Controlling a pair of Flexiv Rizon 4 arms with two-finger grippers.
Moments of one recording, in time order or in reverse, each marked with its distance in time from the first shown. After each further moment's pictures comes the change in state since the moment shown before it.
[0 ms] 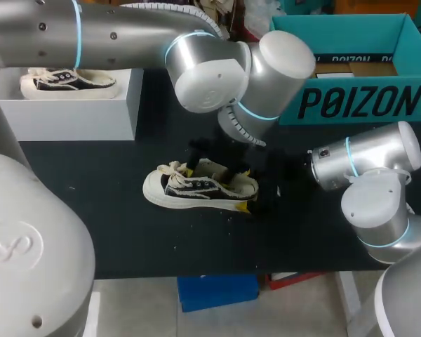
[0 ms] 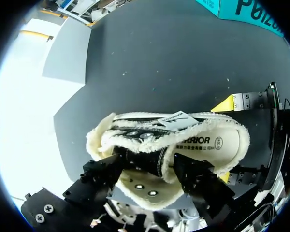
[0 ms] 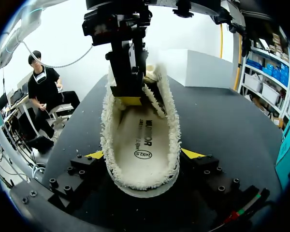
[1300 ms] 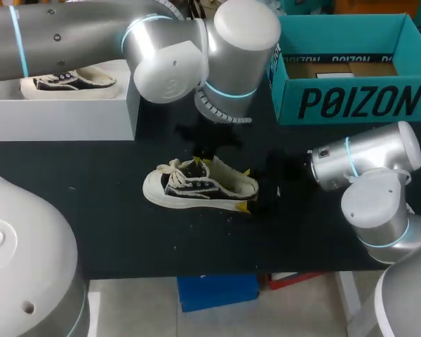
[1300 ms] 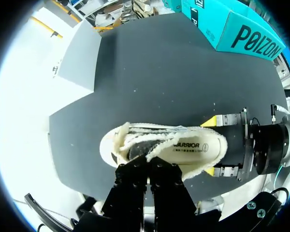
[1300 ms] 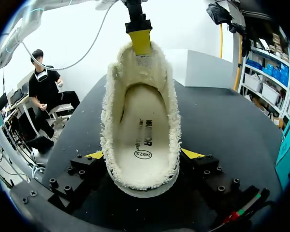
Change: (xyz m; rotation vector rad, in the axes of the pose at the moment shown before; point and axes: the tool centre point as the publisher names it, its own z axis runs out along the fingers) left arm -0.025 -0.007 -0.045 0.124 0.178 -0.086; right arm 0.000 0.000 0.000 0.000 0.000 0.000
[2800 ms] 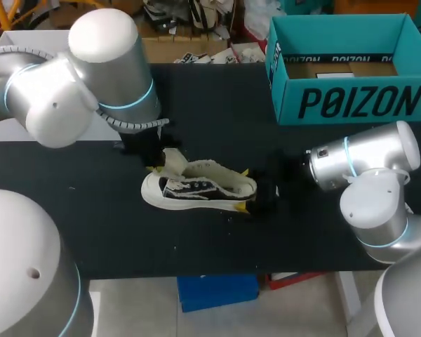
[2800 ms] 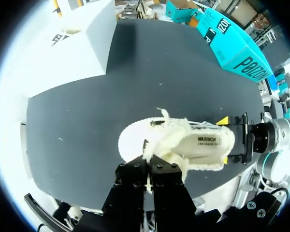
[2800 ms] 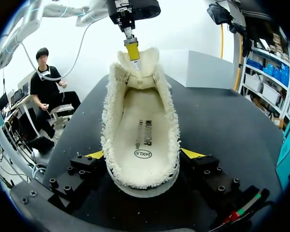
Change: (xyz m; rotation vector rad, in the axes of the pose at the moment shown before) left arm -0.087 0.027 0.033 0.045 0.290 -0.106; right arm 0.001 0.002 0.002 0.000 0.001 0.000
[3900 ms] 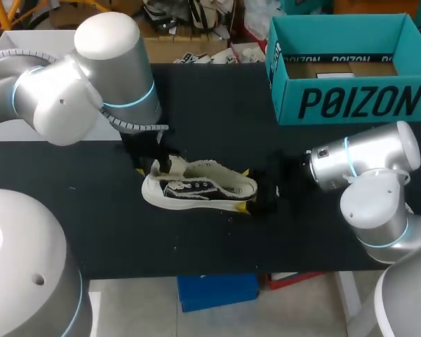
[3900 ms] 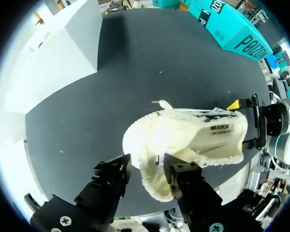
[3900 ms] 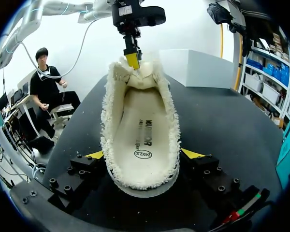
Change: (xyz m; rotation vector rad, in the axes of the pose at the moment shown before) left arm 0.000 -0.001 0.019 -0.070 0.025 0.188; right arm 0.000 -0.001 0.000 0.002 -0.001 0.001
